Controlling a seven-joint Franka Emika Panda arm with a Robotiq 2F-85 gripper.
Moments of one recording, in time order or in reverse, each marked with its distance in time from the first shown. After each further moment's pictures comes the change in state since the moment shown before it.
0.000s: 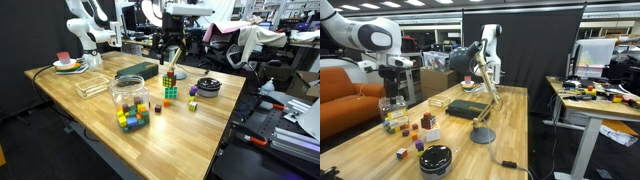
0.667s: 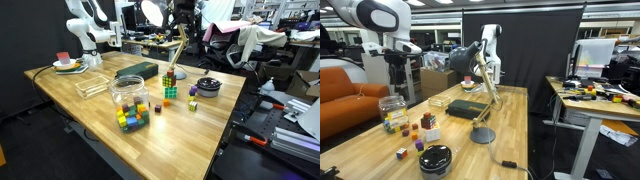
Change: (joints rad) arm -0.084 -0.156 -0.062 0.003 0.133 -0.153 -0.182
